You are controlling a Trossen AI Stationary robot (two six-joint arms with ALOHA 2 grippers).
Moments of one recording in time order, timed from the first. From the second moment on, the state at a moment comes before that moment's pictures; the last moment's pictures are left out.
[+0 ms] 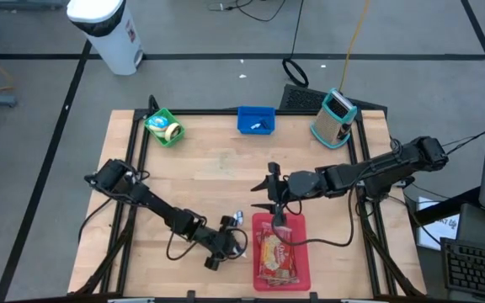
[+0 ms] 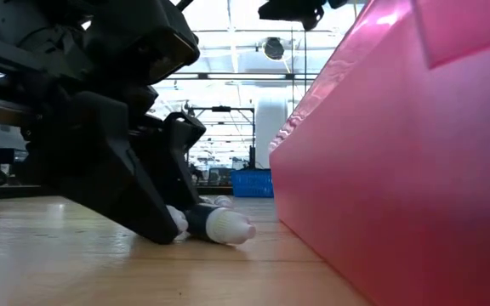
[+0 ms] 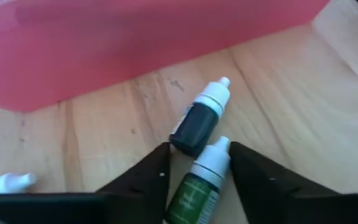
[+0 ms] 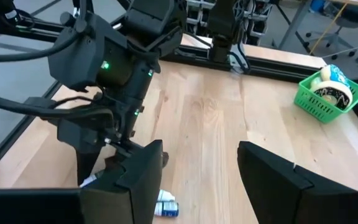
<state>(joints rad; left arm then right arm) -0.49 1.94 0.91 0.16 -0.09 -0.09 0.24 1.41 1.03 -0.01 0.16 -0.05</state>
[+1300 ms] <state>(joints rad) -0.25 1.54 0.91 0.11 -0.73 0.91 0.06 1.49 0.58 0.84 0.26 0.25</state>
